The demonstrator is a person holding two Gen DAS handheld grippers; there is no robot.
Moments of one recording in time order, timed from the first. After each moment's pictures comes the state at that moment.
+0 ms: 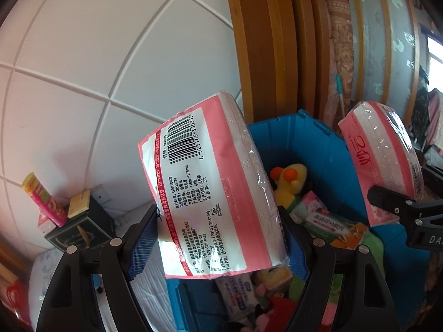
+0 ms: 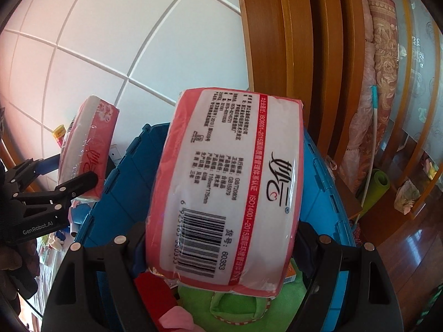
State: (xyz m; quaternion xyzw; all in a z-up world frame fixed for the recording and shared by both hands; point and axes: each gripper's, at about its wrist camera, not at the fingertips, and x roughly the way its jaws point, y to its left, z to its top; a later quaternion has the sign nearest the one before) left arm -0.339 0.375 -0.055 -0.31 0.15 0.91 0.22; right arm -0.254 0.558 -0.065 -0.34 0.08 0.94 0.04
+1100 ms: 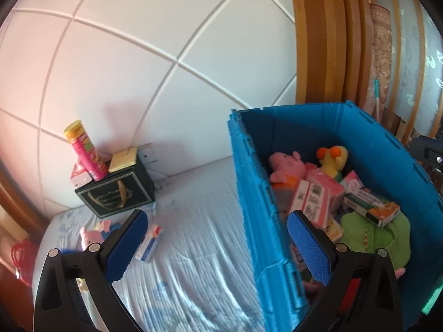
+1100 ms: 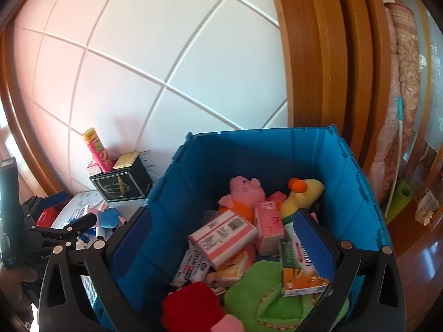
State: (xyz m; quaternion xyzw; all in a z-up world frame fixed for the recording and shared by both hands) left arm -0.317 0.228 -0.075 -0.34 0.11 0.93 0.11; right arm -0.267 0.477 -0.042 -0.31 0.08 0.95 -0.03
